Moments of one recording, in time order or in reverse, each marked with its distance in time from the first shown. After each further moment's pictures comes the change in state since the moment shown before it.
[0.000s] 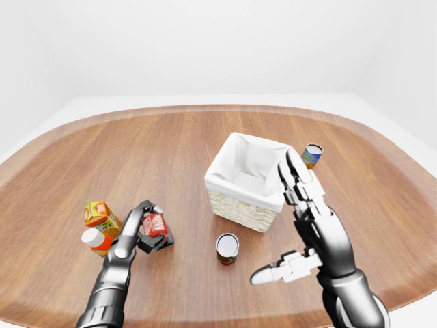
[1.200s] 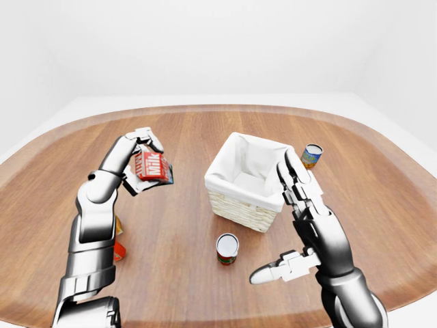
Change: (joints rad) left arm -0.235 0.078 0.062 -0.585 0.031 0.175 -0.313; right arm -0.004 0.000 0.001 0.010 0.001 0.000 0.001
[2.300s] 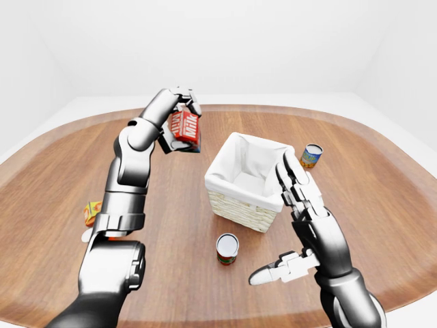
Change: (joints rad) left arm -0.452 -0.085 -0.152 0.289 0.130 0.000 -0.016; right arm 0.007 -0.004 0.008 0.012 -0.003 -0.017 -0.003
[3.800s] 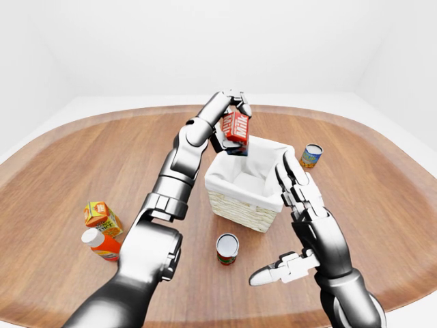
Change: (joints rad) left arm -0.192 -0.247 -0.098 0.340 -0.086 -0.049 0.155; right arm 0.004 -0.001 -0.003 0.006 0.007 -0.008 0.005
